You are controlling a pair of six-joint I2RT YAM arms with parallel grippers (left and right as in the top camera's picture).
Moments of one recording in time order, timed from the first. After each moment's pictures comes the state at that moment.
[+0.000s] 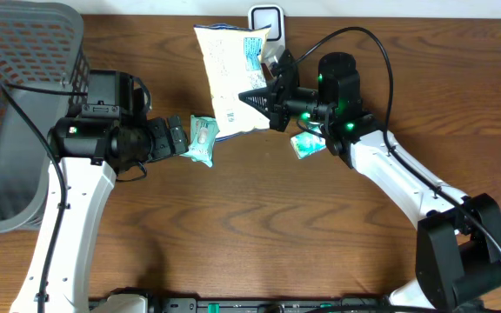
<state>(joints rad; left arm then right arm) -0.06 1.37 1.29 -1.10 0.19 -0.34 0.40 1.73 1.15 0.24 -0.82 0.12</state>
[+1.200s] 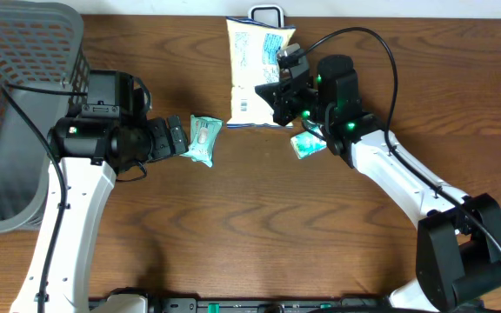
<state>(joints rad) -0.06 1.37 1.29 -1.10 0.19 -0.34 0.40 1.73 1.15 0.11 -0.51 0.18</state>
